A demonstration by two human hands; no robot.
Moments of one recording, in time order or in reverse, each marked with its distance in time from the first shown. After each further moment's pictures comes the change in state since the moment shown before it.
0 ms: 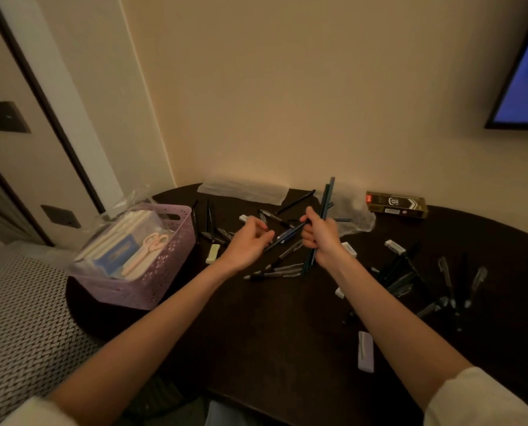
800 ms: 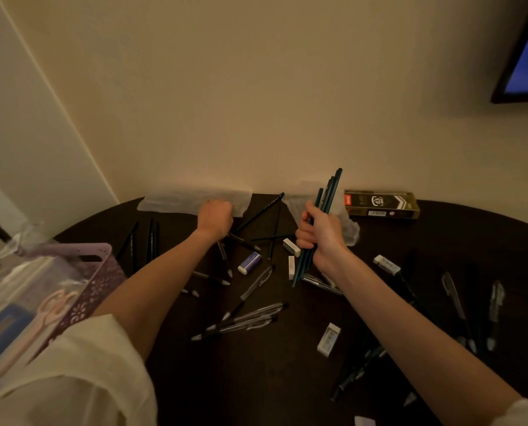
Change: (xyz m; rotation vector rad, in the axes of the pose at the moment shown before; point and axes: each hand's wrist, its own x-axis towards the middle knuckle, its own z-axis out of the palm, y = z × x) left_hand 0.239 -0.058 0.025 1.114 0.066 0.217; right_hand 0.094 -0.022 -0.046 0.202 0.086 0.042
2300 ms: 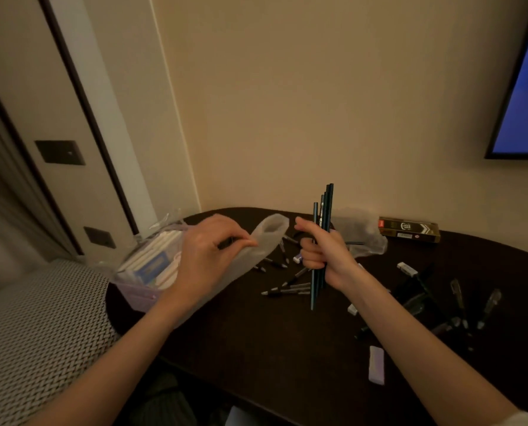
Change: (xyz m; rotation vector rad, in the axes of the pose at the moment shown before) left_hand -0.328 -0.002 -0.209 -0.526 0.822 0.310; right_hand -0.176 0.002 0.047 -0.205 -0.481 -0.013
